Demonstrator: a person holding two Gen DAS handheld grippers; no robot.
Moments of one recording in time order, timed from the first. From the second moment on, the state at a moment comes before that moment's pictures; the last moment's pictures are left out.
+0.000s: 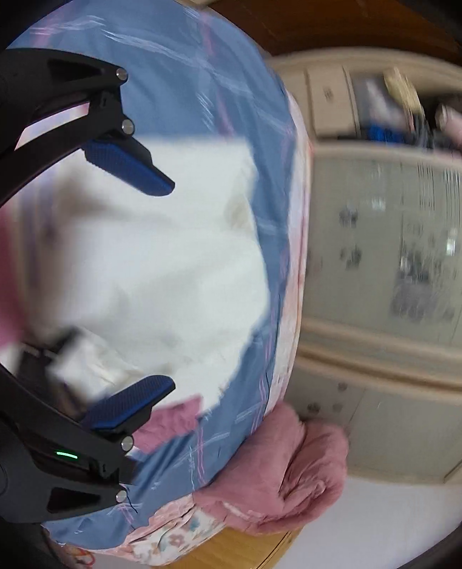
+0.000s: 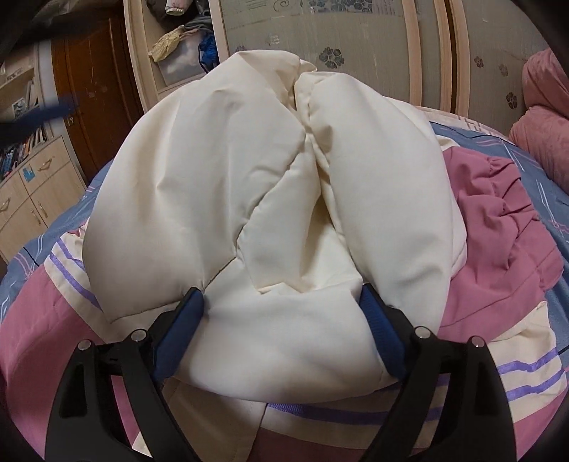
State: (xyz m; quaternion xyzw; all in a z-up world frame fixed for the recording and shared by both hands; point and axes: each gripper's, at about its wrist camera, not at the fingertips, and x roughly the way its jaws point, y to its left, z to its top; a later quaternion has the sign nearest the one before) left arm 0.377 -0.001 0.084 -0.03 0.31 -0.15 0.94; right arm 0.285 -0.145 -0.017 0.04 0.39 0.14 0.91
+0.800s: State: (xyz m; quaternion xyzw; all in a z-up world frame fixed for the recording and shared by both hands) left arm 0.422 -0.009 -0.066 0.07 0.34 -0.10 0.93; right arm 0.313 -0.166 -0.018 0.01 0.39 0.05 0.92
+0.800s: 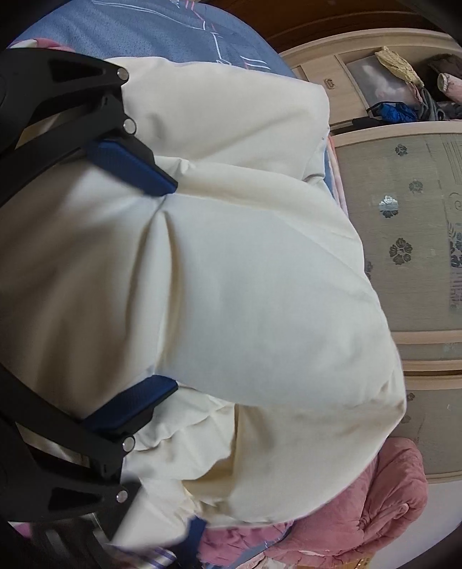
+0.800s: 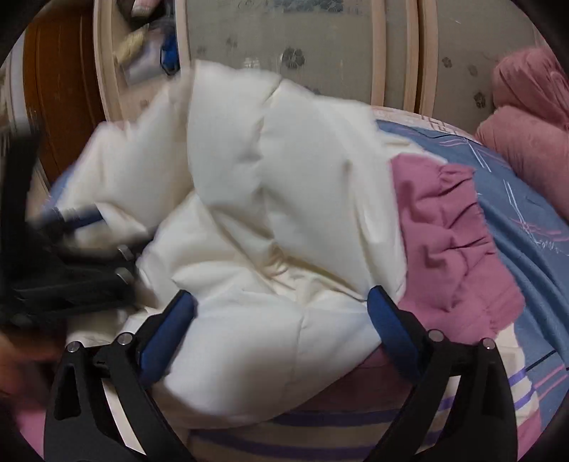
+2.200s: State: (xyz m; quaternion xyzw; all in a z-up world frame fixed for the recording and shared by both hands) left arm -0.078 0.016 -0.056 0.33 0.11 -0.09 0.93; right arm -0.129 -0.146 0.001 -0.24 0.18 0.01 0.95
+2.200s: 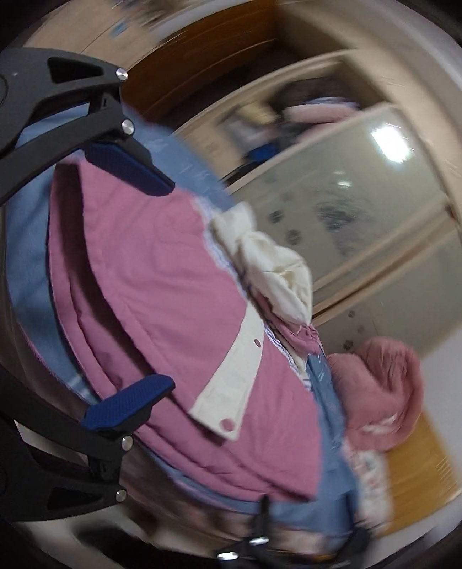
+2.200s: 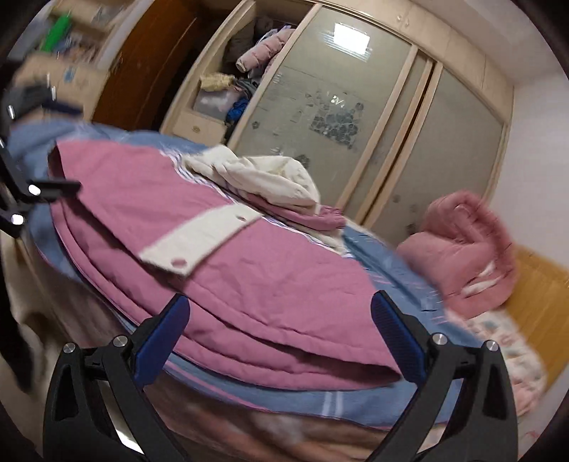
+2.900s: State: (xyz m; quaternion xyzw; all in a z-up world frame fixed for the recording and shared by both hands) left arm -0.058 -0.007 -0.108 0.44 0.17 -0.07 0.88; right arm -0.105 -0.158 -0.091 -0.50 0.15 -0.13 0.84
